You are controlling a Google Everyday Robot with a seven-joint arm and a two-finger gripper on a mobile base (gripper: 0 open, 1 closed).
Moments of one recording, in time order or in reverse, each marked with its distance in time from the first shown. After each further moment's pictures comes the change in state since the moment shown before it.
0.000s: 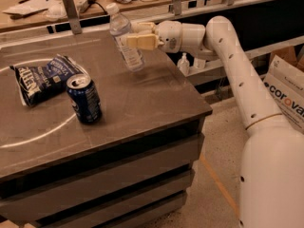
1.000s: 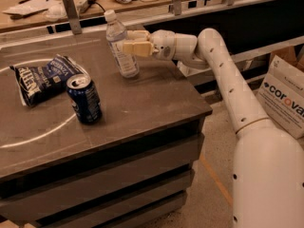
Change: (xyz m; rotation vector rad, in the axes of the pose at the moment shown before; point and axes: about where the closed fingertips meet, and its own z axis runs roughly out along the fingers) arm 0.024 -0.003 0.013 -0.045 -0.077 0.054
